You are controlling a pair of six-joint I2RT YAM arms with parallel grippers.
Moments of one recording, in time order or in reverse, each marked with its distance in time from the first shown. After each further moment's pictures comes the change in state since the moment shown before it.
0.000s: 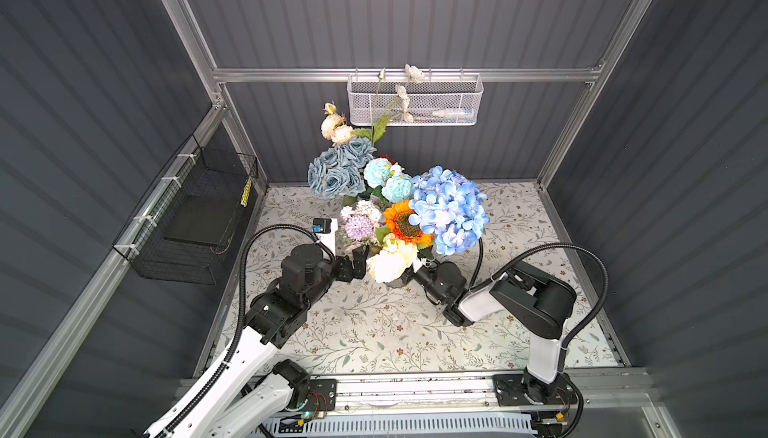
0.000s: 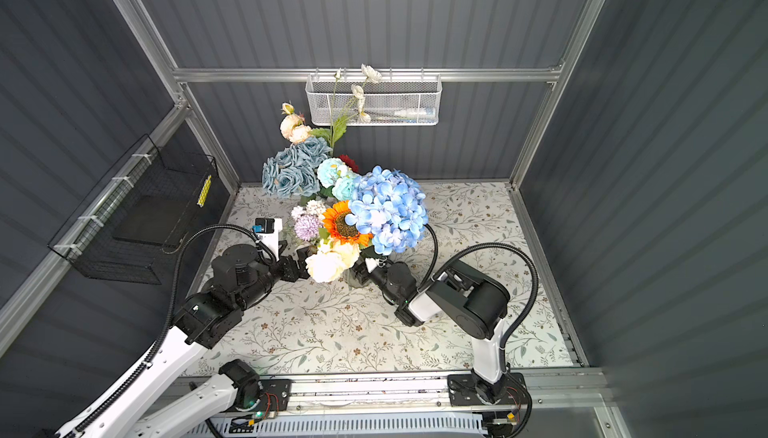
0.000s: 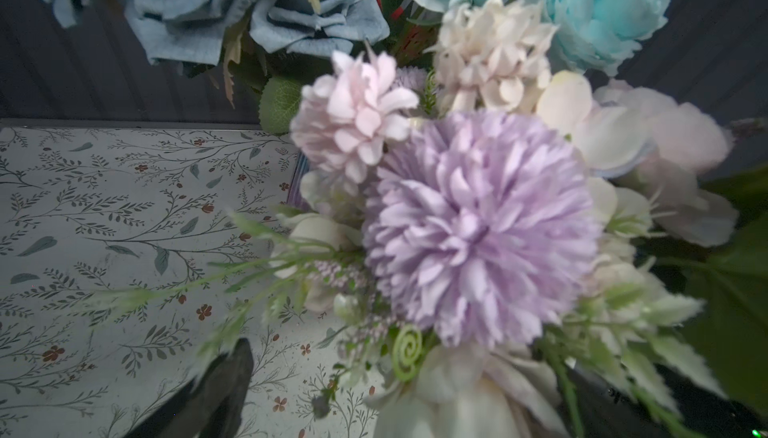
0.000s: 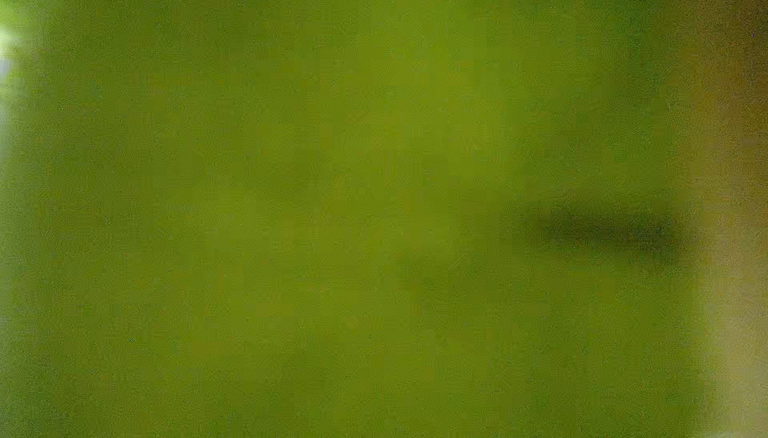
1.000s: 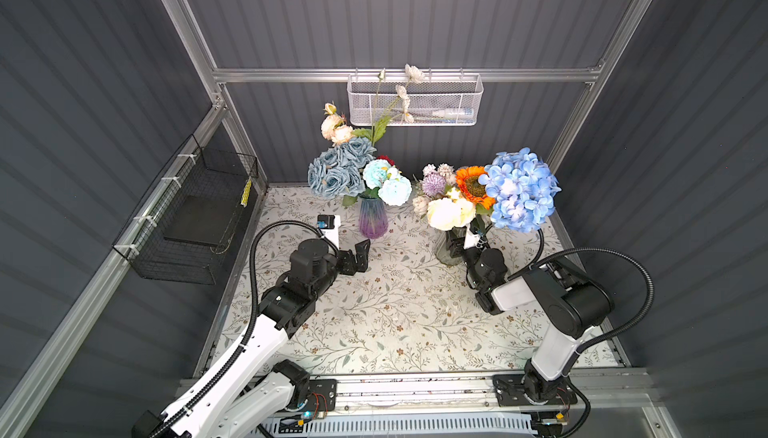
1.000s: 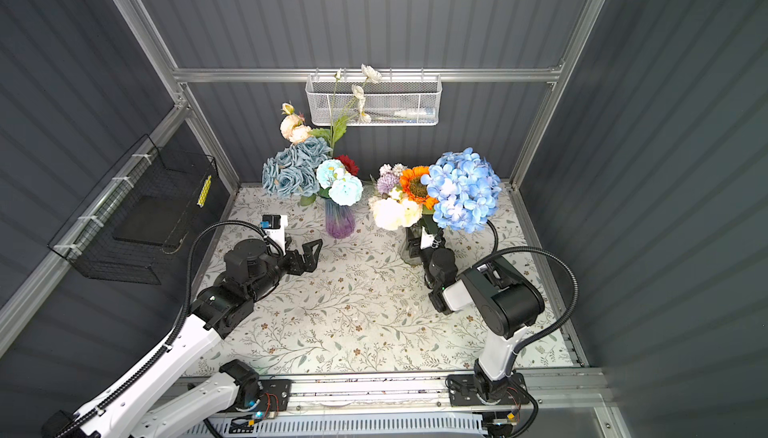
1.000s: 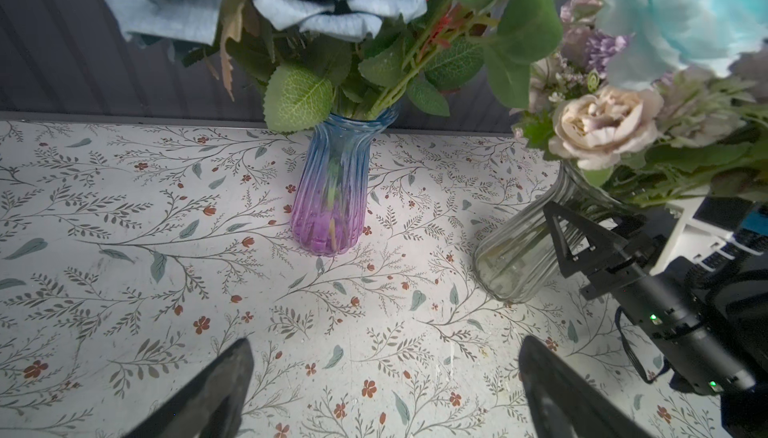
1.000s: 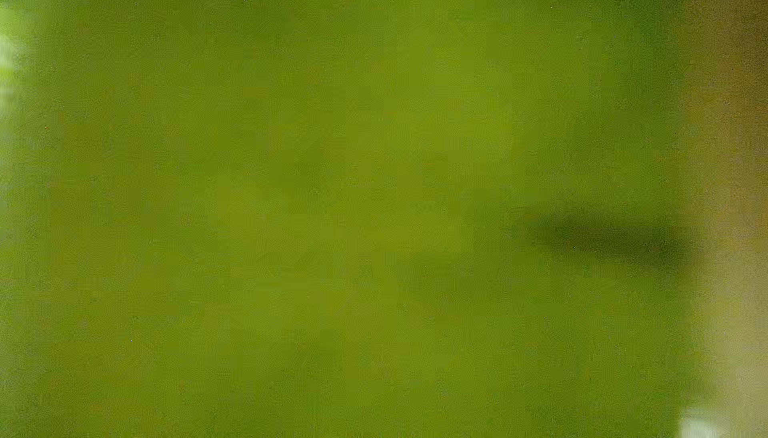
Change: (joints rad) left arm 0.056 0.097 -0.062 0.155 0.024 0.008; right arm -0.386 -0.071 -0.084 0.012 0.124 0.035
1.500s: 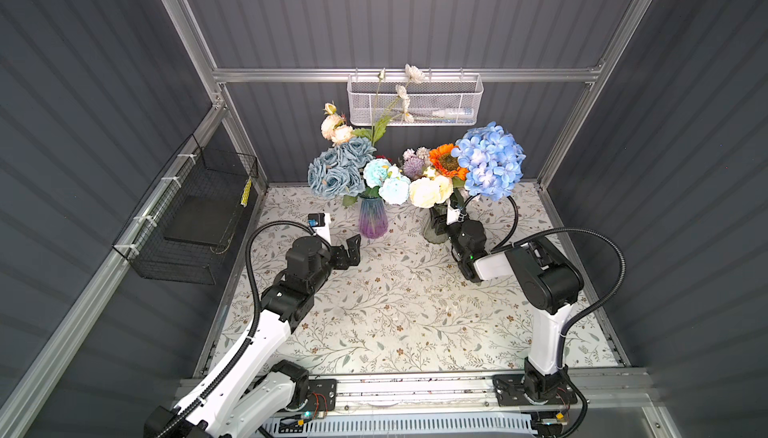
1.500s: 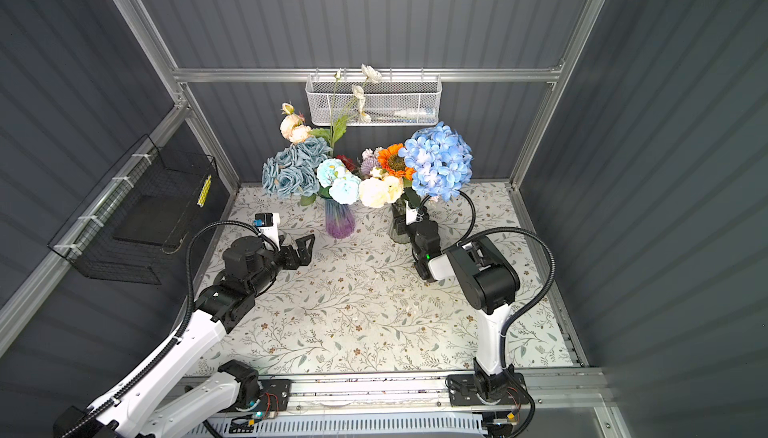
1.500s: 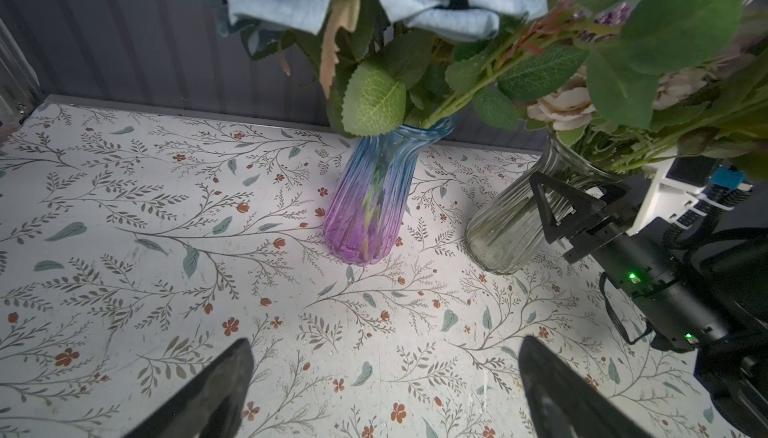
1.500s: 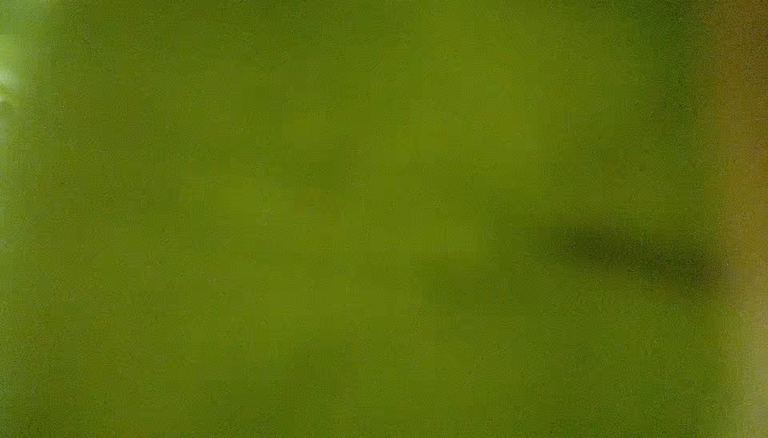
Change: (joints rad) left arm 0.113 0.029 -0.051 0.088 0.042 -0.012; right arm -0.015 0.202 0.378 -0.208 -0.099 -0.032
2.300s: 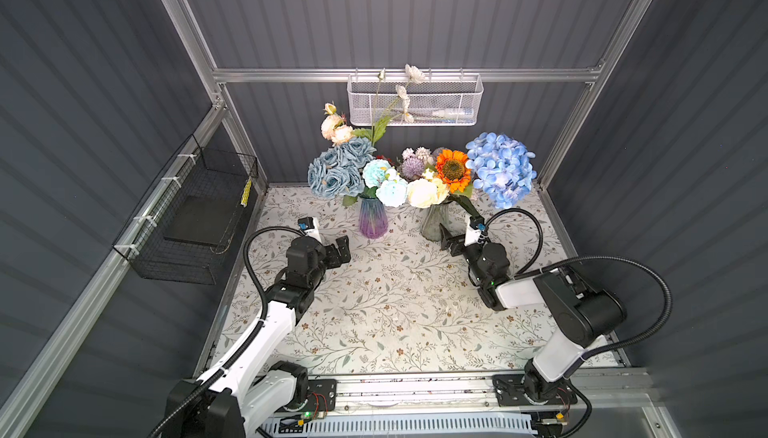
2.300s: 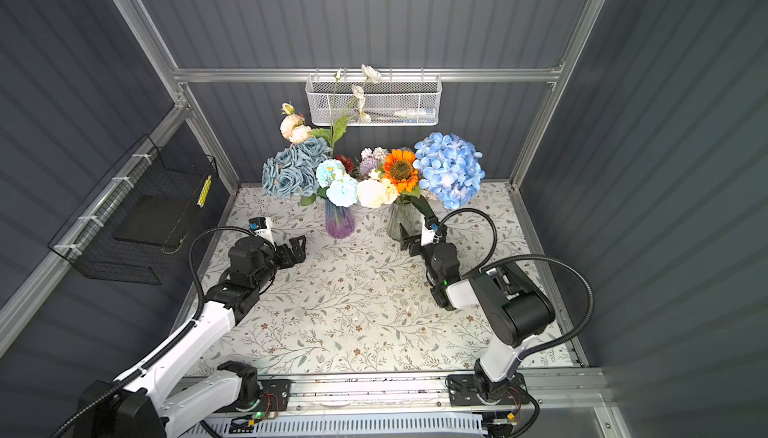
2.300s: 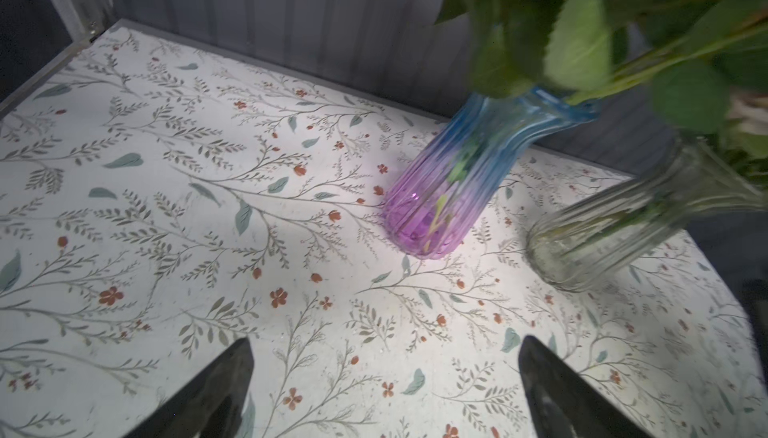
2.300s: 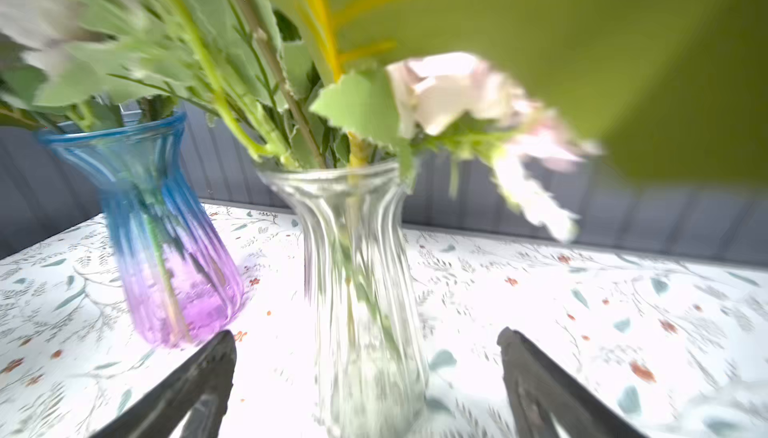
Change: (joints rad) left arm 0.144 0.136 -0.095 0.125 -0.025 -0.070; right arm 0.000 -0.364 -0.446 0.055 0.013 0.067
